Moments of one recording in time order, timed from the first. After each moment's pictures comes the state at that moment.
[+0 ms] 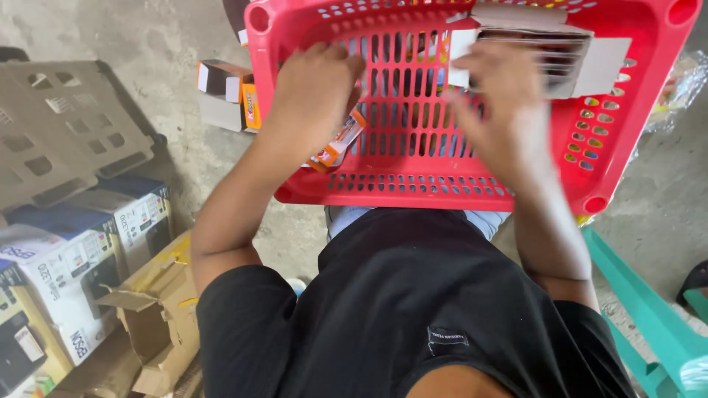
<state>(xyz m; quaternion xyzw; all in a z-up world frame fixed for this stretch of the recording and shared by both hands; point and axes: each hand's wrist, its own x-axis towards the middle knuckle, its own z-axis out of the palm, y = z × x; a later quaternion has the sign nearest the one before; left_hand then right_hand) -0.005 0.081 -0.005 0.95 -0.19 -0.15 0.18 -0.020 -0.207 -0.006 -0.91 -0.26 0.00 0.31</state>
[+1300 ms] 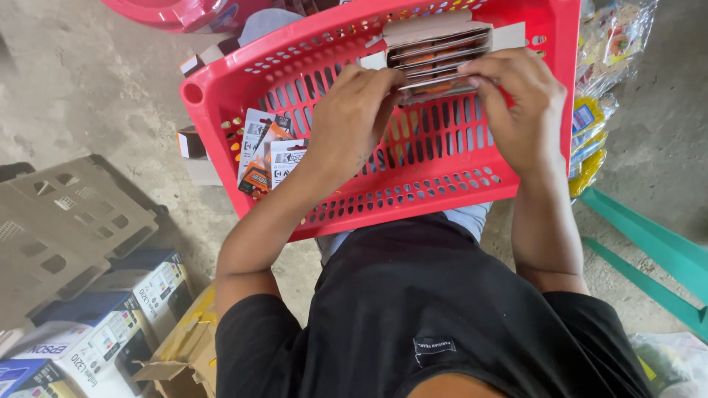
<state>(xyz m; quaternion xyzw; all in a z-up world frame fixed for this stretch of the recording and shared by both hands) 0.005 -0.030 -0.005 0.87 -0.27 0.00 0.41 -0.028 -0.270 0.019 -0.90 -0.11 -0.08 0.42</state>
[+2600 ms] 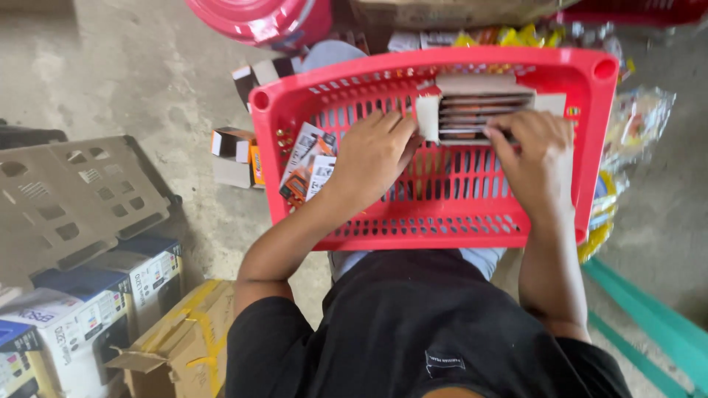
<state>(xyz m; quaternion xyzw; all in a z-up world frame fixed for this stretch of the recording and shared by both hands) -0.005 0.003 -0.010 0.93 -0.24 0.00 0.28 -0.022 -0.265 -0.015 -0.95 -0.14 -0.05 0.26</state>
